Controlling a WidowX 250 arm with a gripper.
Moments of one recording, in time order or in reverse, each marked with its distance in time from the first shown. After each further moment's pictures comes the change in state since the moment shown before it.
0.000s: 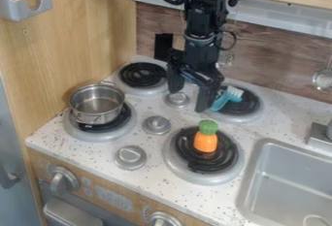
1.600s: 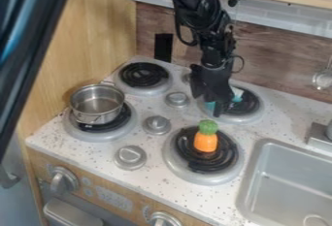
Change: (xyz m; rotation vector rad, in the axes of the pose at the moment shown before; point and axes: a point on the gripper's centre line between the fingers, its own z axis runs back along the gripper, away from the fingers) arm 0.081 0.038 -0.079 0.084 -0.218 -0.033
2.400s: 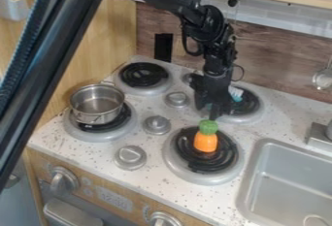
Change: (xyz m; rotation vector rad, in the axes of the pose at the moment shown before) arm 0.000 0.002 -0.021 -0.008 0.065 0.051
